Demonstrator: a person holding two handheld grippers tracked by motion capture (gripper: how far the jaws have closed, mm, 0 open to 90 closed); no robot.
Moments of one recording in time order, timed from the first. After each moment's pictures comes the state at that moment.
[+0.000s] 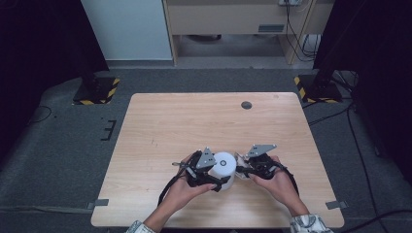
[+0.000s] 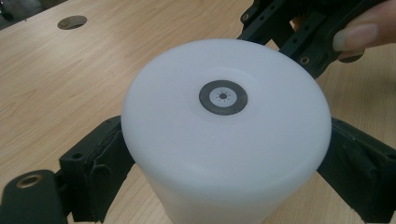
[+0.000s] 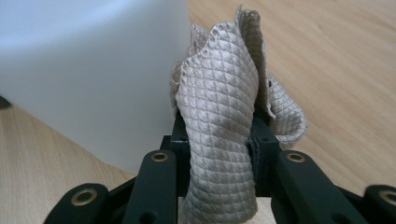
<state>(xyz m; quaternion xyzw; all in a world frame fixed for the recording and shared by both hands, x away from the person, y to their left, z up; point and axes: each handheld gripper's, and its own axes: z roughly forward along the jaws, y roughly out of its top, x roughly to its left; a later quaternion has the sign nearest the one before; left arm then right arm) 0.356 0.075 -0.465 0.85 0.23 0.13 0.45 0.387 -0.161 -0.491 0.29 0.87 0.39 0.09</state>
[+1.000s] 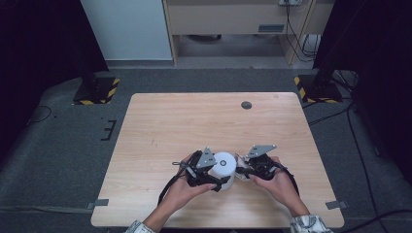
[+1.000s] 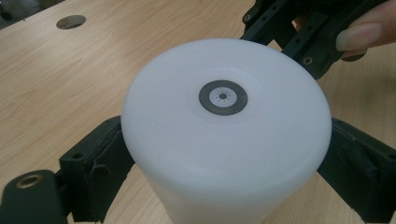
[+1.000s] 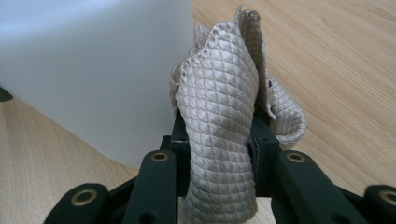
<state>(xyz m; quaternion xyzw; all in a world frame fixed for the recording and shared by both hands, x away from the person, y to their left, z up) 0.357 0.075 -0.465 0.85 0.23 0.13 0.45 0.385 -0.161 -0.491 0.29 0.87 0.39 0.09</state>
